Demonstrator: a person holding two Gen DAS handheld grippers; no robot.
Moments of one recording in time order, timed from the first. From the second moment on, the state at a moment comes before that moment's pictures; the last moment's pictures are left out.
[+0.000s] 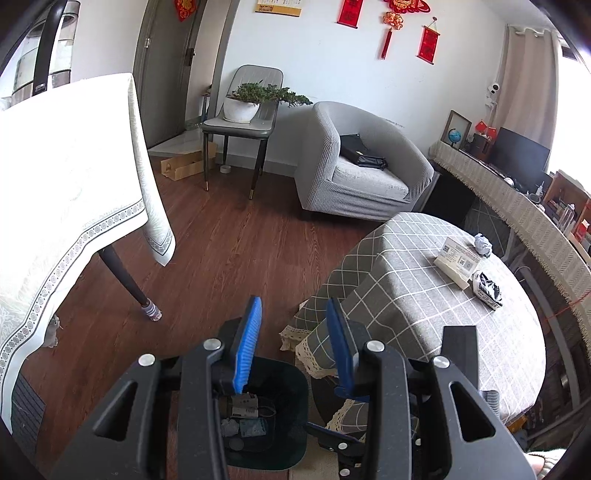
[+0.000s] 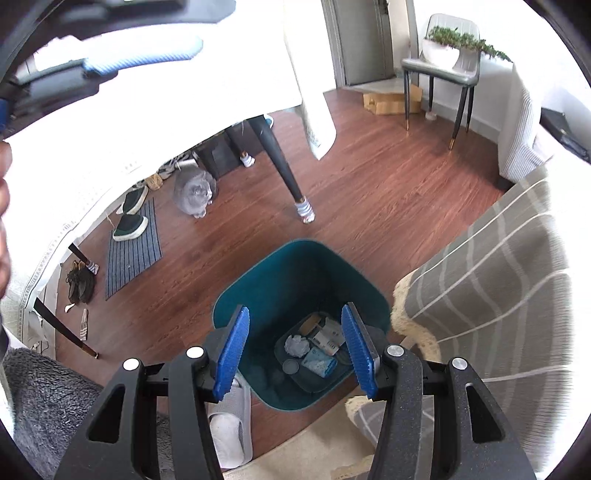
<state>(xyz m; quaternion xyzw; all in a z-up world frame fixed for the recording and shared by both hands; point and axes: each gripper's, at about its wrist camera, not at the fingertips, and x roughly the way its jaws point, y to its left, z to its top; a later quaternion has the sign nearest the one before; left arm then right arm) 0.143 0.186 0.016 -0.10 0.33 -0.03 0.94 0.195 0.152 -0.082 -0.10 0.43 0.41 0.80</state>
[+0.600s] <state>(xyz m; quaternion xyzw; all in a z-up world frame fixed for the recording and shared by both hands) 0.165 0.113 0.024 -0.07 0.32 -0.09 0.94 0.197 0.052 -0.008 -0.06 0.36 0.36 0.86</state>
